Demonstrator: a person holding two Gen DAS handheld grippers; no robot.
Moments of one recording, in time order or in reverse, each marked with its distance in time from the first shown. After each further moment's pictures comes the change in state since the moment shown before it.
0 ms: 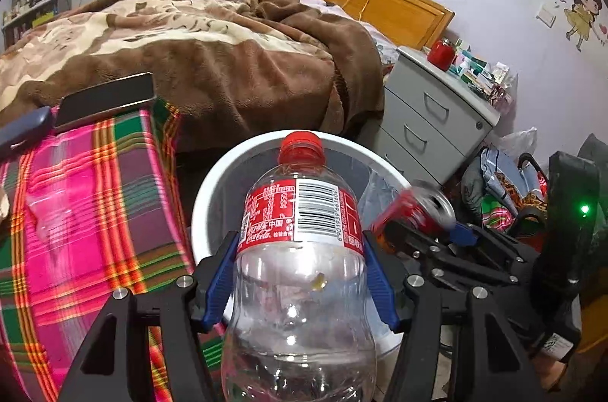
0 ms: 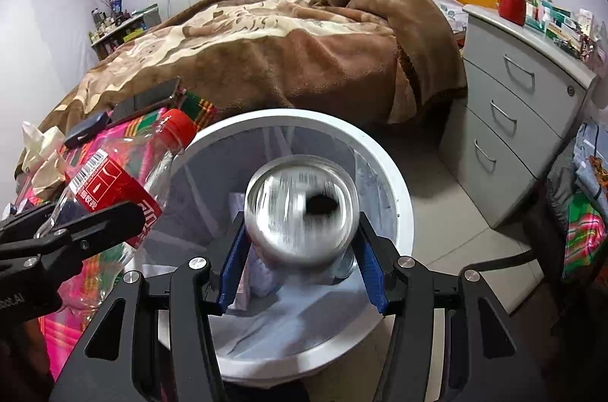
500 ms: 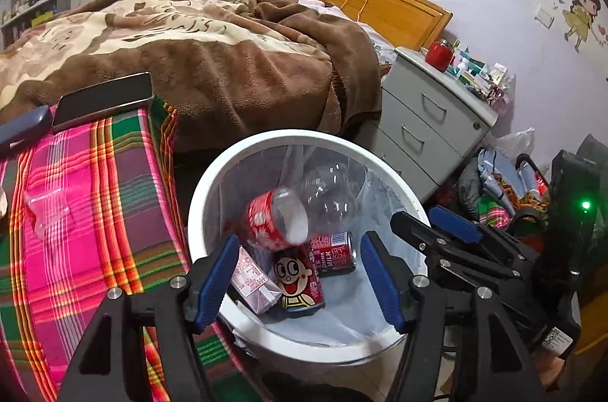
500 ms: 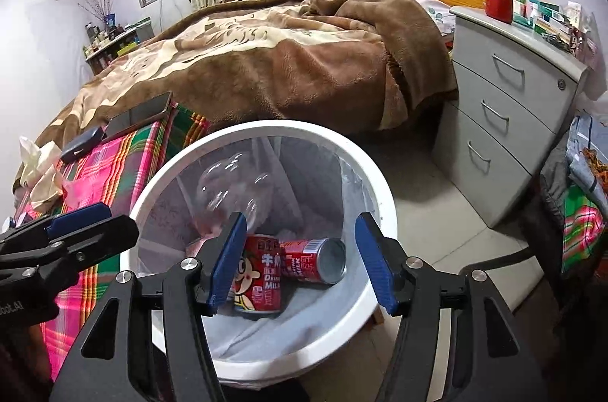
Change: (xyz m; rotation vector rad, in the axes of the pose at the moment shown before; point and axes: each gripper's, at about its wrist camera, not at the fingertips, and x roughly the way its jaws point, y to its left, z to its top) left arm -0.006 0.000 -0.005 -0.009 -0.008 -0.008; right arm -0.014 -0.009 -0.002 0.041 -0.046 -0.010
